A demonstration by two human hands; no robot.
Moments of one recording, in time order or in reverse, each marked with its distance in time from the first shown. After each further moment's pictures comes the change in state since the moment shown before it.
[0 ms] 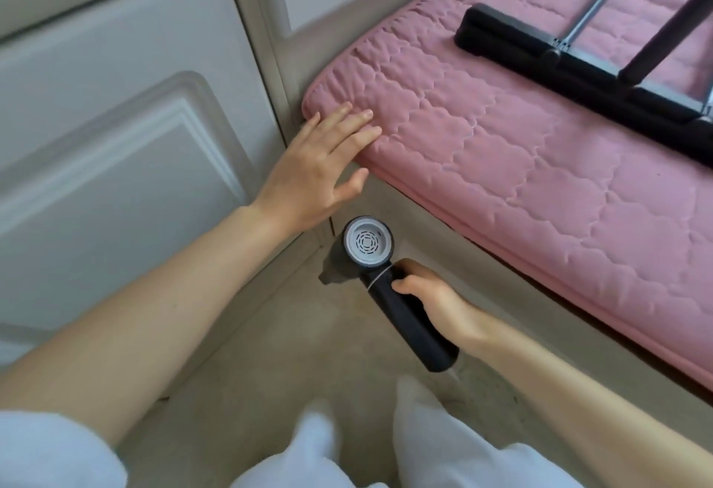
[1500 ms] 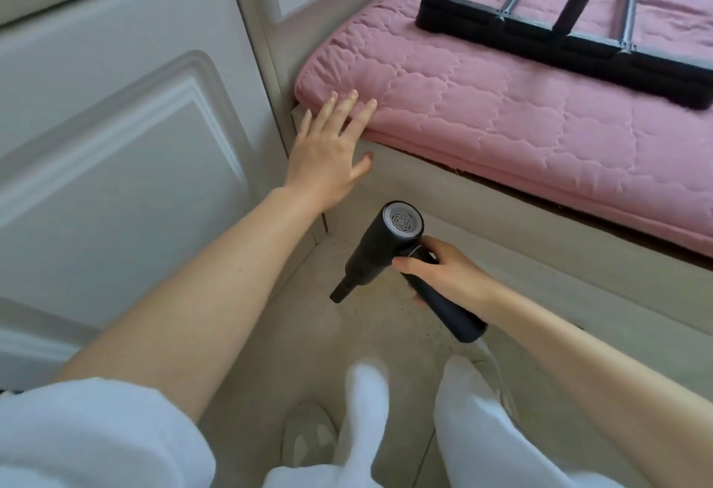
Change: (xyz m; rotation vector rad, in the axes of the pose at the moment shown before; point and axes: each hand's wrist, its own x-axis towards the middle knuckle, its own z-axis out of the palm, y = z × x) left_hand -0.011 0.022 0.009 0.121 -0.110 -0.129; right_hand -0.030 0.038 0.027 -0.130 0.253 -0.074
